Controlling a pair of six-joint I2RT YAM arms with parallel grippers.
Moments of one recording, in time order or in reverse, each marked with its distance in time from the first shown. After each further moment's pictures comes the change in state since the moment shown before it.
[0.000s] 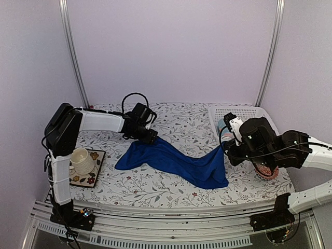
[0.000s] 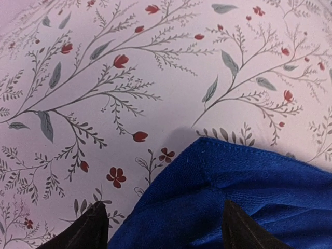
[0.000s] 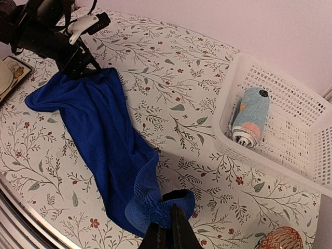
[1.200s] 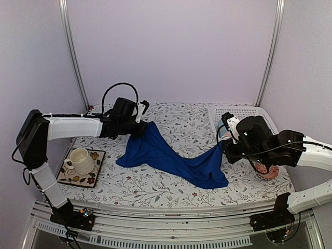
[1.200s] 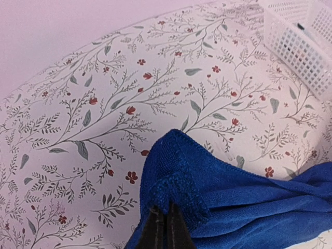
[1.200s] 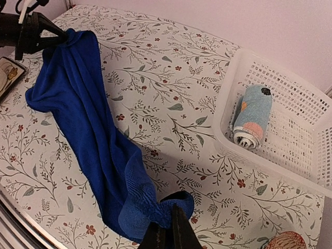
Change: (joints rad) left arm -0.011 -0.303 -0.254 0.188 0.042 0.080; right arm -0.058 0.040 -0.027 0.069 -0.045 -0.031
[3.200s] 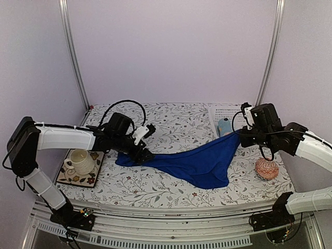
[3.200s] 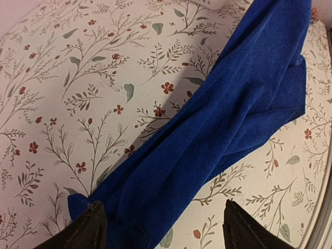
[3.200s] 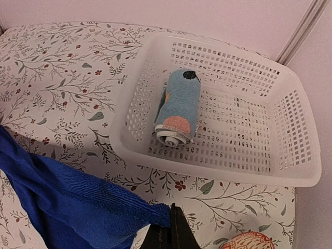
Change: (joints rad) left arm -0.049 -0.147 -0.239 -0.021 0.370 0.219; right arm -0.382 -0.008 -0.028 0.032 -0.096 -0.082
